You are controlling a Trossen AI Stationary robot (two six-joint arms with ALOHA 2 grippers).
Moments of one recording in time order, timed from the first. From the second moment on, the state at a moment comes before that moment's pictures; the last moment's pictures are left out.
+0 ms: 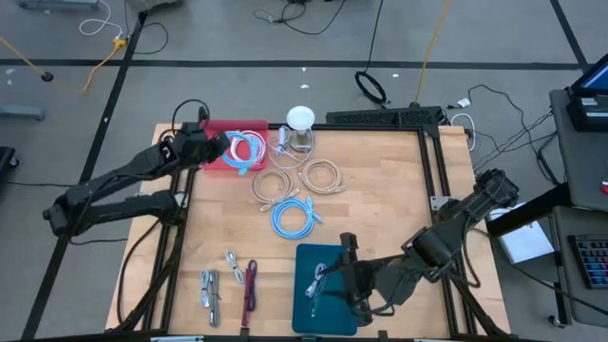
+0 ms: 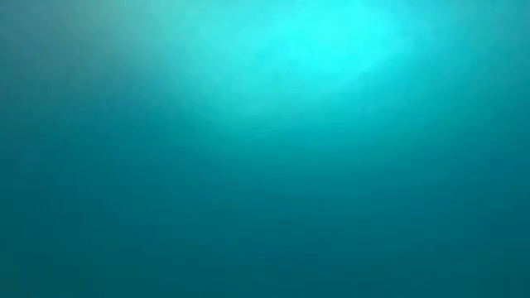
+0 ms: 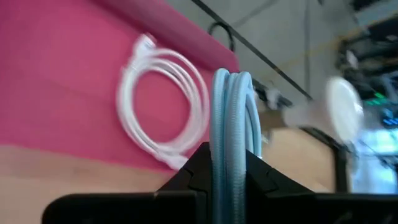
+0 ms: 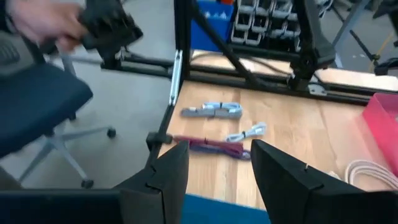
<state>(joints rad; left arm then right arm) 0.65 0.79 0.64 -0.54 -0.22 -1.22 0.66 1.64 1.69 -0.51 0.45 0.23</state>
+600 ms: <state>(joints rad) 1.00 1.16 0.64 -0.20 0.19 -0.88 0.66 1.41 1.54 -0.41 0.68 0.25</state>
